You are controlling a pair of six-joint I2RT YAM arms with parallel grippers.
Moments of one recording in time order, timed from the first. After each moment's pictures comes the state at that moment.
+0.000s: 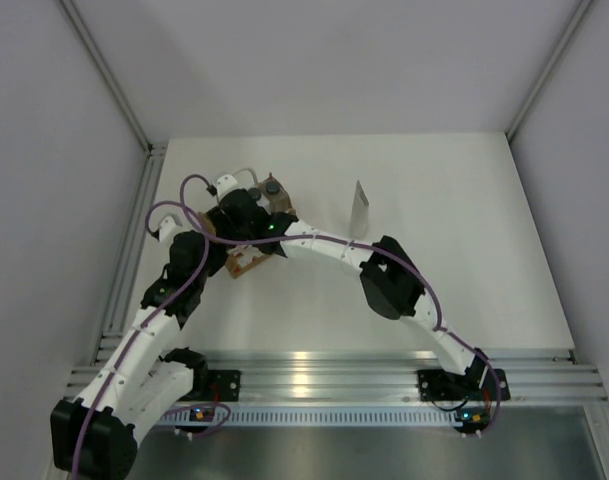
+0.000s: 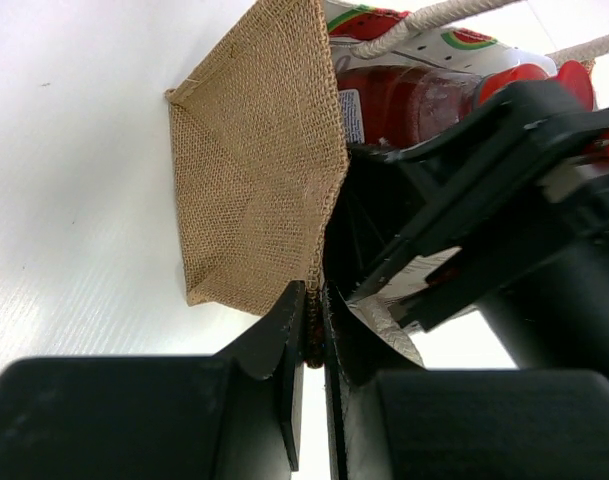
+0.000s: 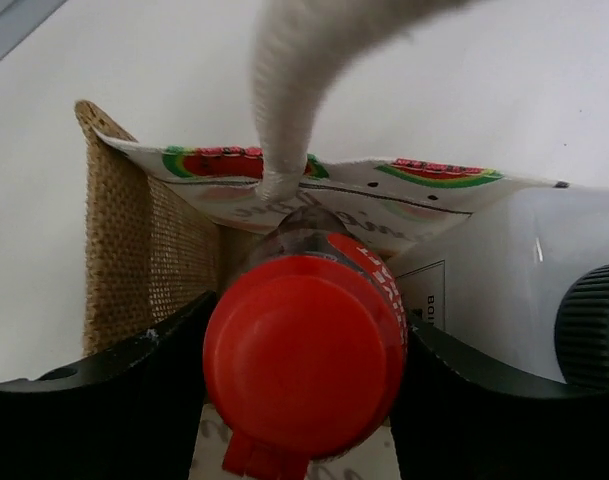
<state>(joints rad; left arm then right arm) -0.26 0.82 0.56 -0.26 -0.28 -0.89 1.04 2.40 2.15 -0.27 0.28 0.13</state>
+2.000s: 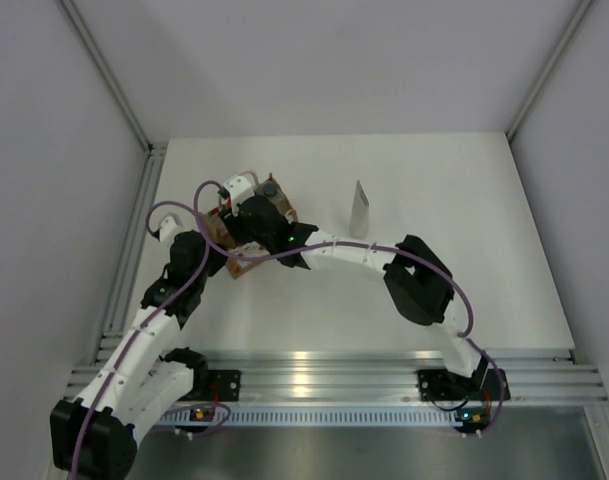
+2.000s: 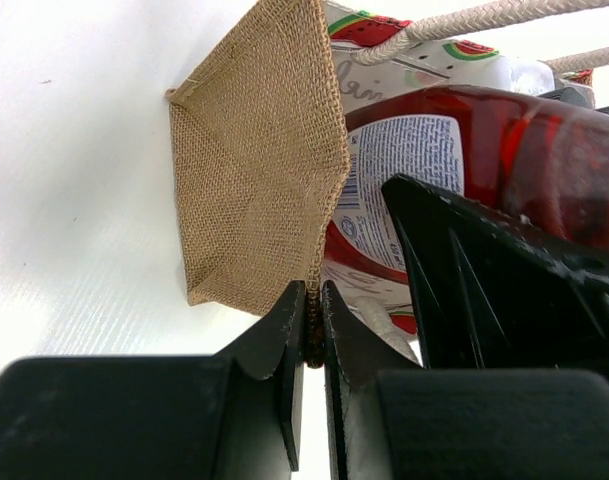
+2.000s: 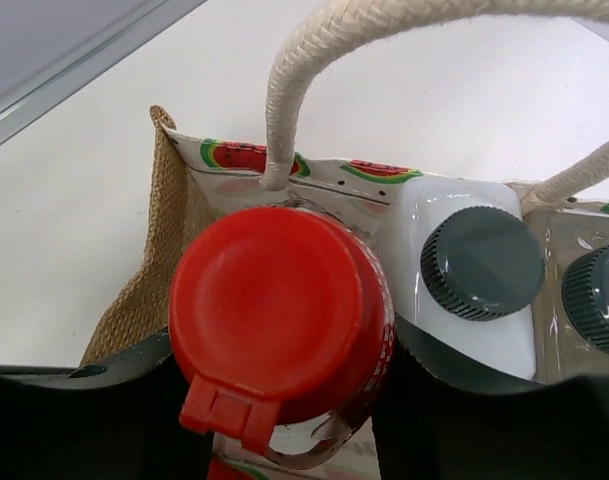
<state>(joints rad) -0.26 0.82 0.56 -0.27 -0.28 -0.89 1.06 2.16 1.75 0.07 0.29 0.06</state>
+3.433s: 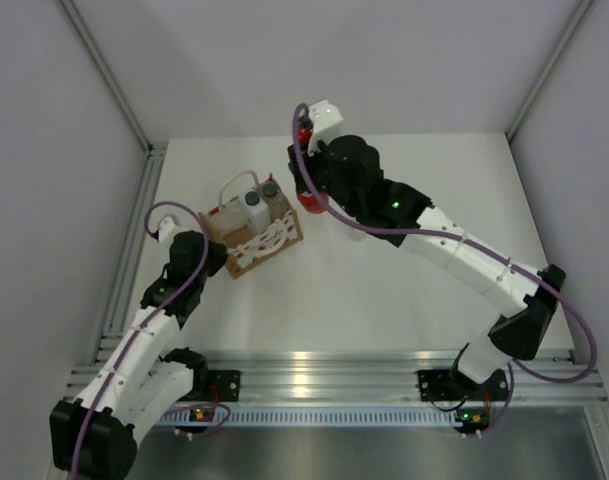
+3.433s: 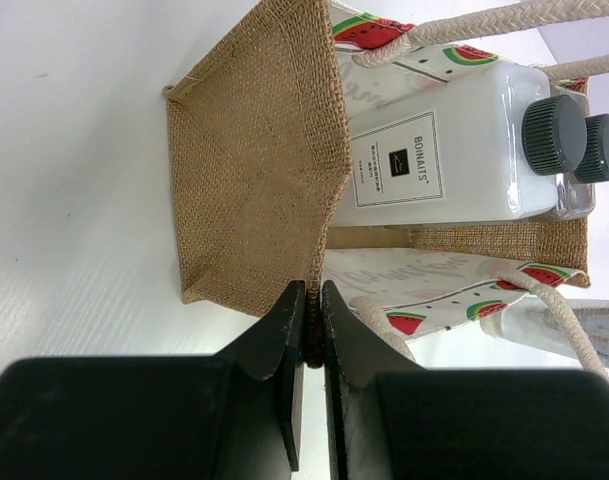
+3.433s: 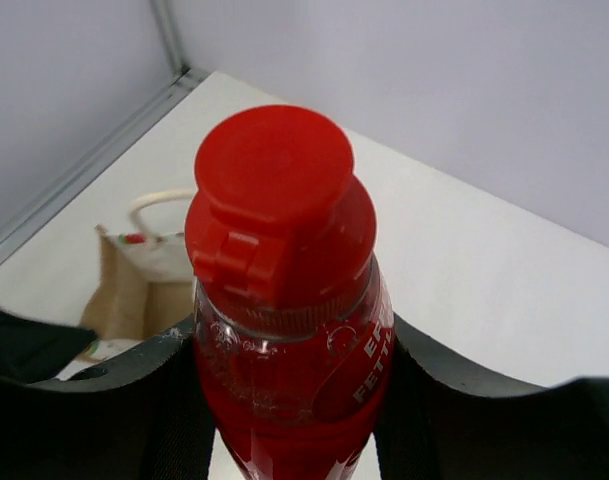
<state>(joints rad) -0.26 0.82 0.57 -0.27 -0.28 -0.92 0.97 1.61 1.73 -0.31 0.39 0.04</state>
